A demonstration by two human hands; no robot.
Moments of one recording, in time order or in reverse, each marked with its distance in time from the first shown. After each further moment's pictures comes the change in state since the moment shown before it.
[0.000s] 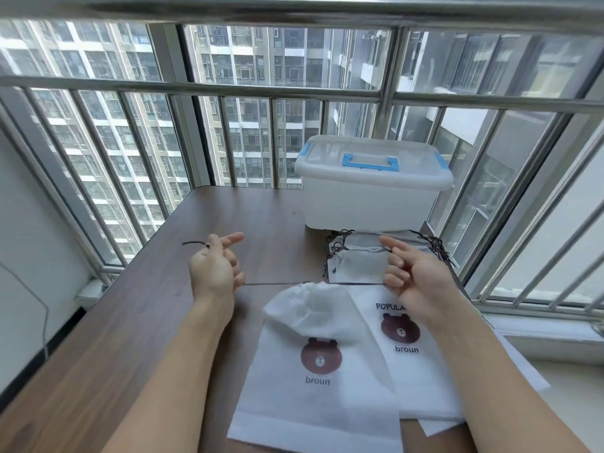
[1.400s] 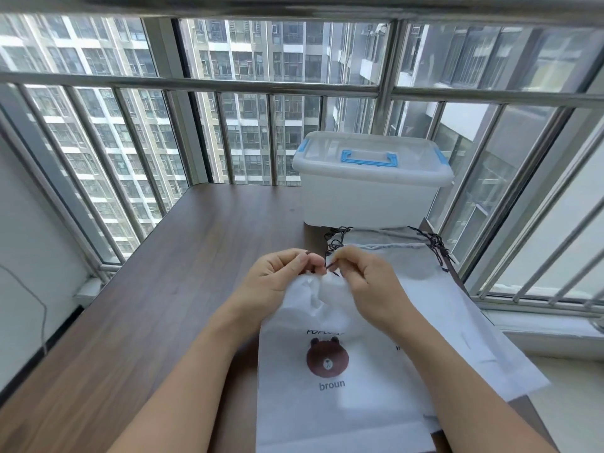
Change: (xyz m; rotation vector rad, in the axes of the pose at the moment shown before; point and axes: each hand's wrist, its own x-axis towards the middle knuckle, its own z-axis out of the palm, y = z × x) left_hand -0.052 -0.006 0.027 0.163 -0.773 -0.042; right_hand -0.021 0.041 0.026 -1.134 -0.254 -0.631
